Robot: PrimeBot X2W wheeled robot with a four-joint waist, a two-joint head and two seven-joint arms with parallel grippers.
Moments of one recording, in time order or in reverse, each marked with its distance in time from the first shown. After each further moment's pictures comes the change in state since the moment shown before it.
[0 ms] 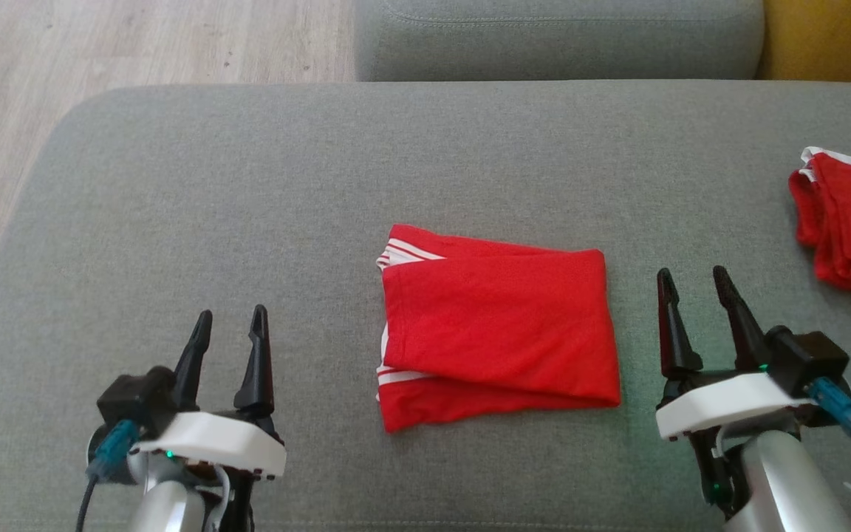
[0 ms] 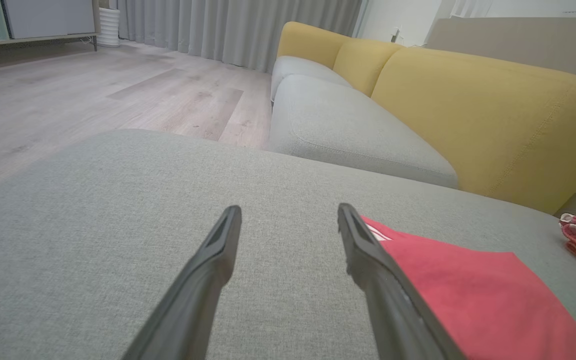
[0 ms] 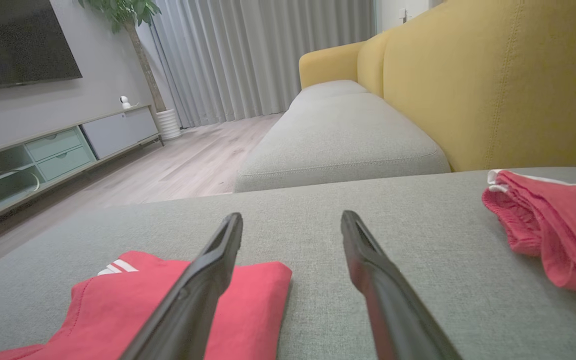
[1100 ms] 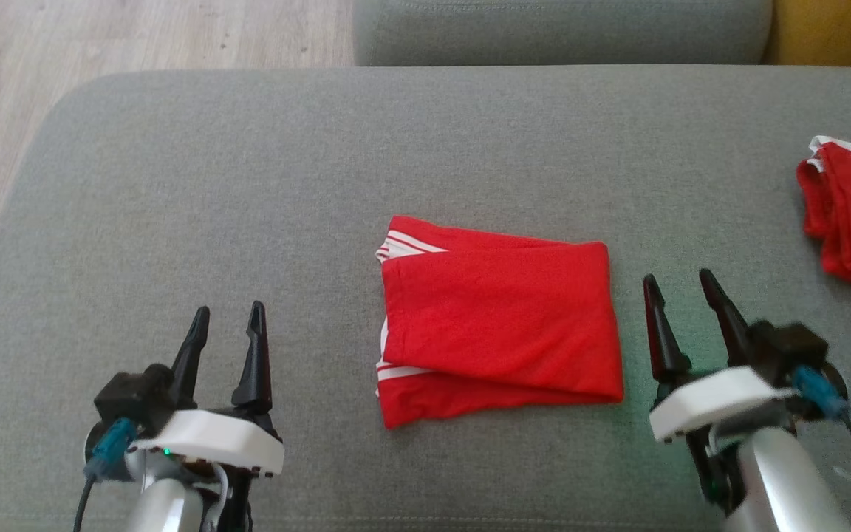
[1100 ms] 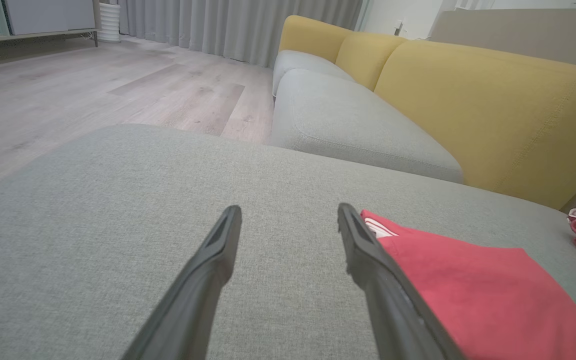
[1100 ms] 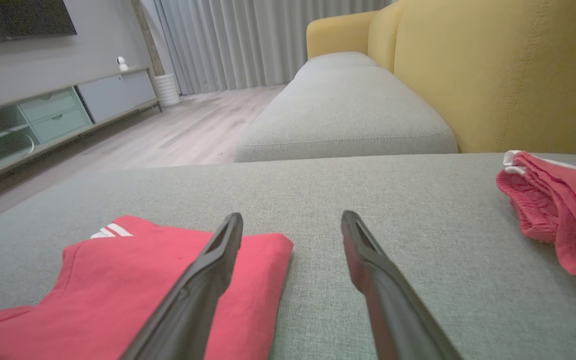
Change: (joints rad) left arm -0.002 -0.006 0.014 -0.007 0.015 -0.008 0.000; right arm 0.007 0.001 0.003 -0.023 -0.058 0.000 0.070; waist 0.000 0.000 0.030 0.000
